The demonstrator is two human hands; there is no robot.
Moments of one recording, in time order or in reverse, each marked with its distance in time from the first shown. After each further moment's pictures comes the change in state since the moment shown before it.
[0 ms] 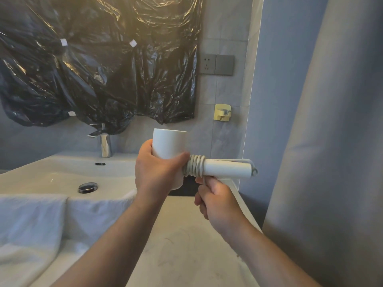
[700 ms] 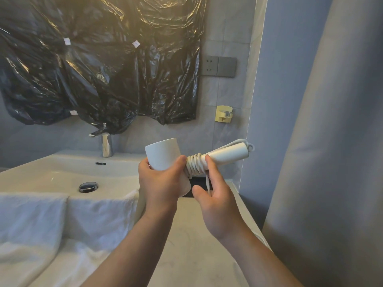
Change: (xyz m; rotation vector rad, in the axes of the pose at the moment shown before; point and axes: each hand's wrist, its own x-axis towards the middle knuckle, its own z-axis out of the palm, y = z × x) left_hand -0.016 -0.013 0.014 -0.256 0.176 -0.256; right_hand -0.006 -0.003 0.011 -0.224 0.037 -0.224
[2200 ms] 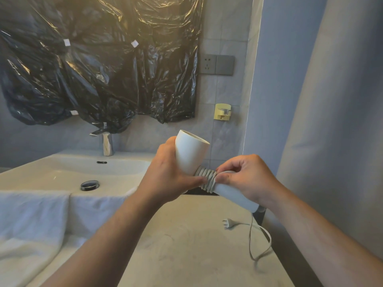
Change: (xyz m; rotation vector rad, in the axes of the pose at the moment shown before) left_hand 0.003 0.021 -0.018 0.615 -0.581 0.556; right_hand 0.032 -0.016 -0.084 -0.288 -0.054 0.041
